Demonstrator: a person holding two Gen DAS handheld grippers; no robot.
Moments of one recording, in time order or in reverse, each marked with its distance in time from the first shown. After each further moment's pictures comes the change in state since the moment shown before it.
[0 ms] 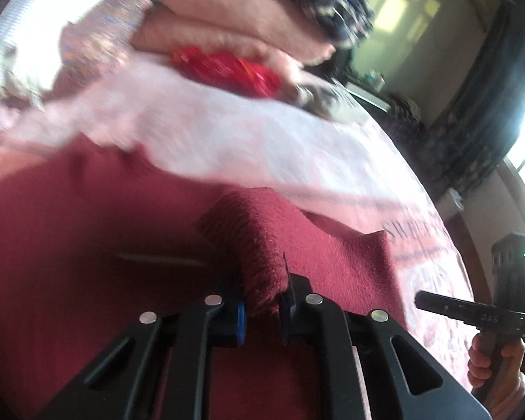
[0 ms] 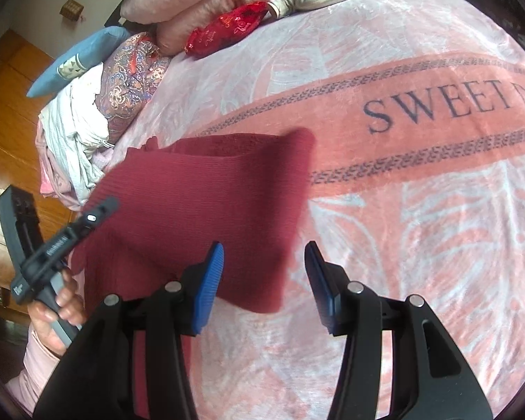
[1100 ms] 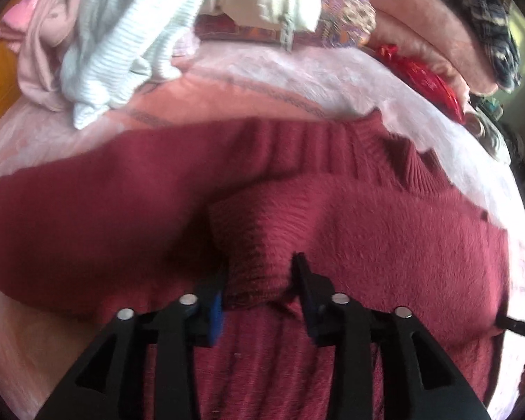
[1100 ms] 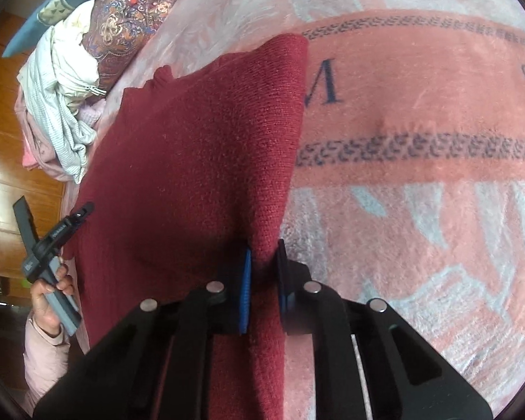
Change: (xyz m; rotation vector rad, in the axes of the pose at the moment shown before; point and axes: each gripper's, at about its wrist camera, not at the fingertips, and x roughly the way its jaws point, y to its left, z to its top) left arm -0.034 0.275 -0.009 -0.241 0.095 0.351; right arm 0.116 0.098 0.000 -0.033 0.213 -0.059
